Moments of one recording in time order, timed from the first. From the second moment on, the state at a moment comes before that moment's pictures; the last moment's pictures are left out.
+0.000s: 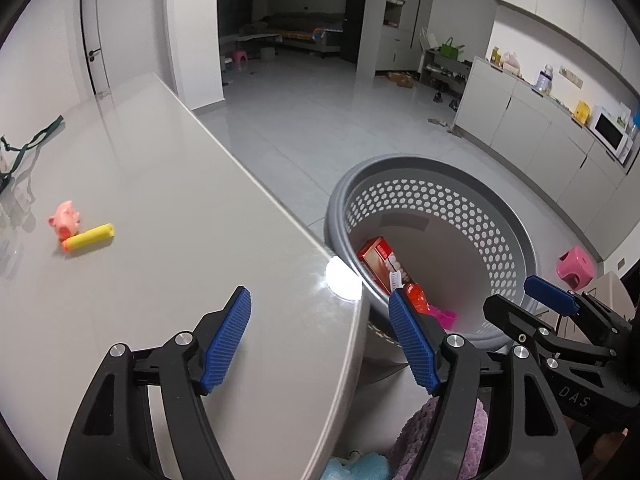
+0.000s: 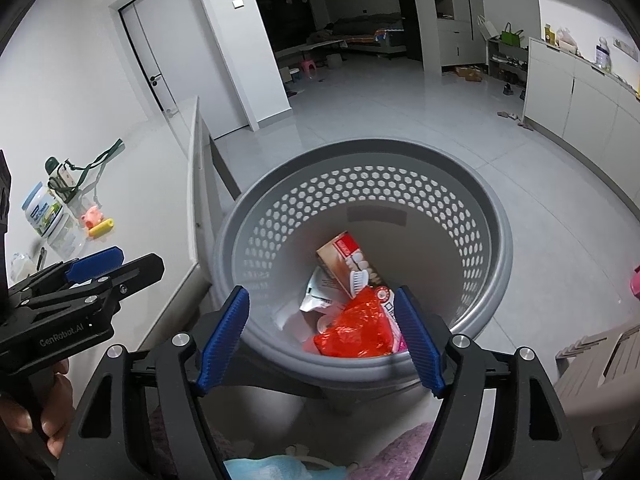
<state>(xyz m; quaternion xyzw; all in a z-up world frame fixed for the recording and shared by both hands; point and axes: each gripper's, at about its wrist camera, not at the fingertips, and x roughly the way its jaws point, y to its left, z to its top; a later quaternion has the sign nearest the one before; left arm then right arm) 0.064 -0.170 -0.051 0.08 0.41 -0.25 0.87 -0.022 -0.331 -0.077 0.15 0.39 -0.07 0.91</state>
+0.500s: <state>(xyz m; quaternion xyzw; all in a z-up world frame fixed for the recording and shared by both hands) 0.059 -0.102 -0.034 0.05 0.39 -0.21 0.90 -0.013 -0.272 -0.060 0.12 0.36 -0.03 0.92</state>
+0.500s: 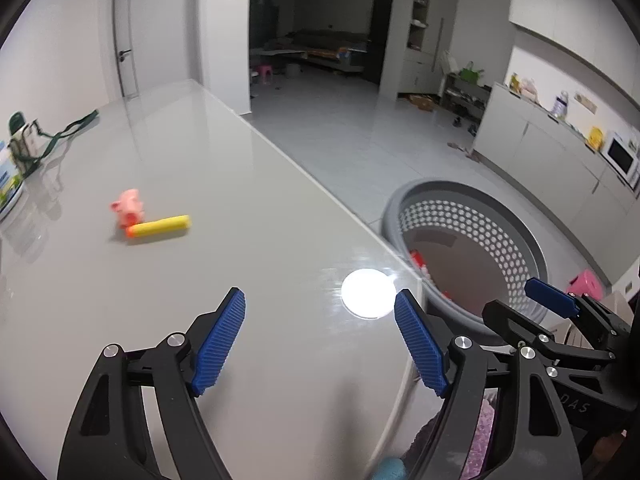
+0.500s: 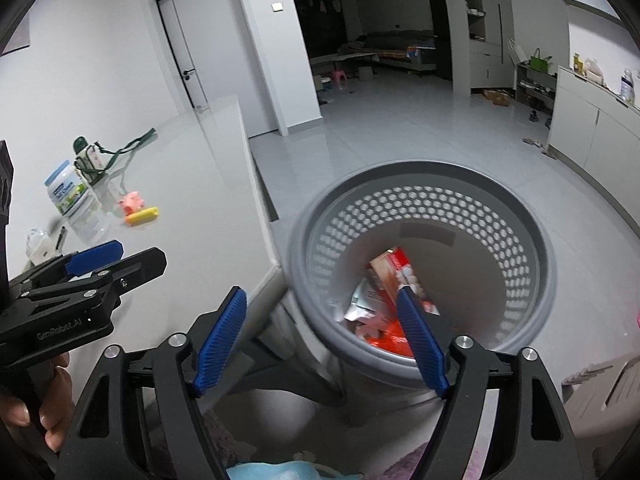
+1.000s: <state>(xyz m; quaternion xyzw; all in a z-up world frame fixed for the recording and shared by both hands) 0.063 -0.026 -0.028 0.02 0.38 -0.14 0.91 0.019 -0.214 -0.049 0.09 0.36 0.03 0.93</state>
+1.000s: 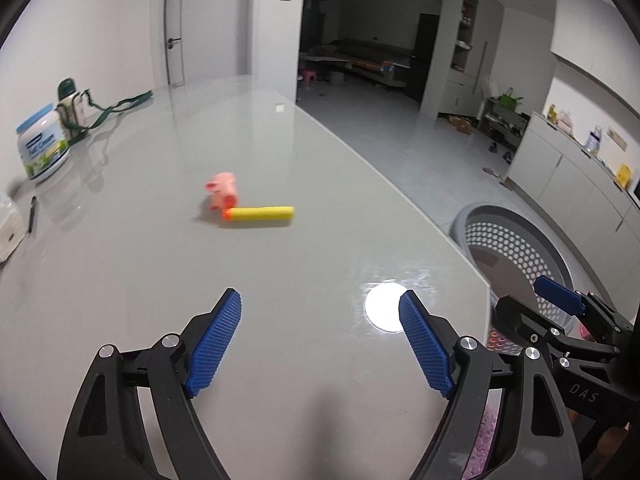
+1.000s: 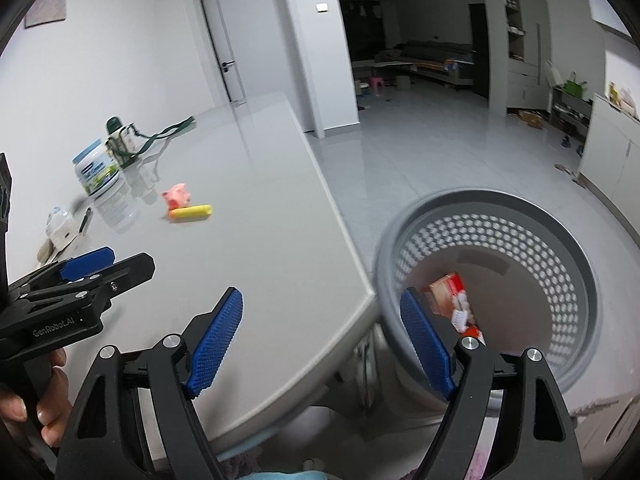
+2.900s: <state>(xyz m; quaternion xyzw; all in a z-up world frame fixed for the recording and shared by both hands) 0.105 0.075 -0.036 -0.02 0.39 -0.05 0.92 0.128 -0.116 -0.042 0.01 0.38 0.11 0.92</state>
